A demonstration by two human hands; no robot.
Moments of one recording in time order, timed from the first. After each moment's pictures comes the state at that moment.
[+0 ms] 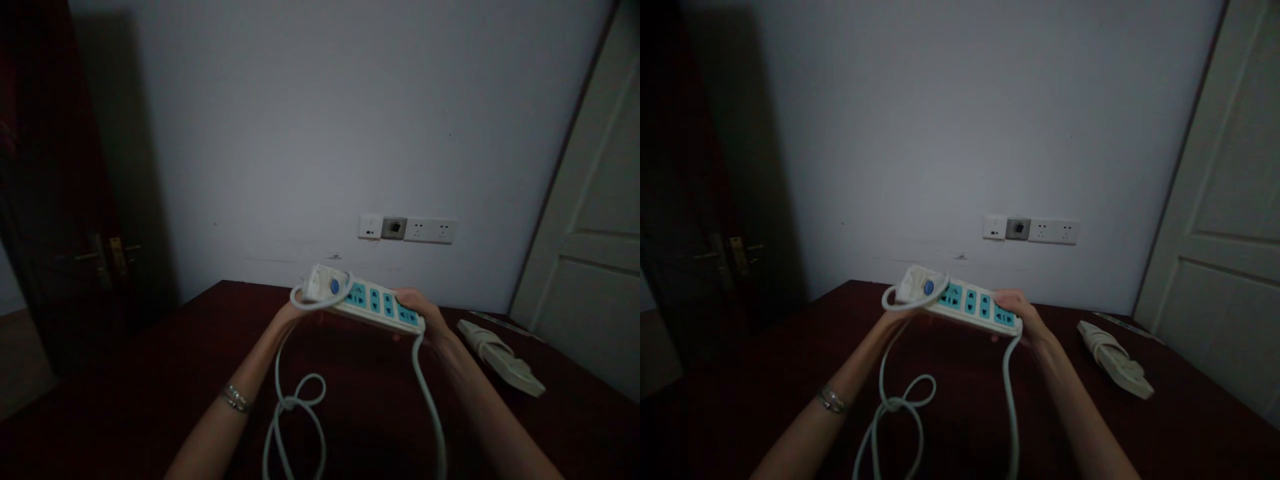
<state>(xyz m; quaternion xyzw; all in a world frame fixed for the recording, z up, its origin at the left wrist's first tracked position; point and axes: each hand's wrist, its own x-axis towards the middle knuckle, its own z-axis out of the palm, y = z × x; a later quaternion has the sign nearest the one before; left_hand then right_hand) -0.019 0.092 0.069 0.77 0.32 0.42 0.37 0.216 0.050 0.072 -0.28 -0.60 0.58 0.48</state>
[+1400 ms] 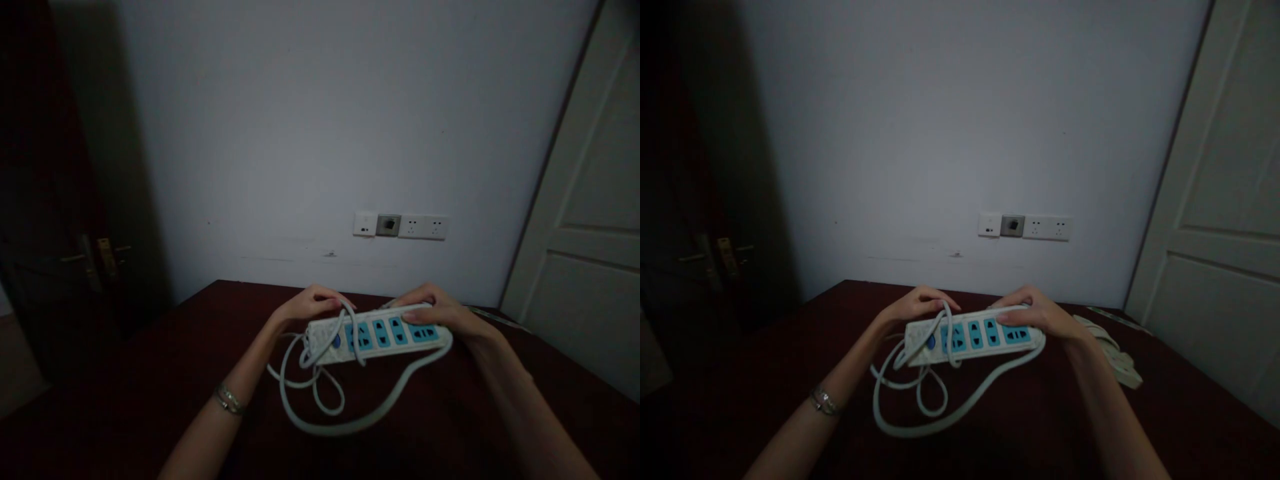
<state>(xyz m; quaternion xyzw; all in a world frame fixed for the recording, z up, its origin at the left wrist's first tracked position) -0.017 0.076 0.079 0.83 0.23 0.31 0.40 0.253 0.026 0.104 -0.38 -0.75 0.46 0.30</state>
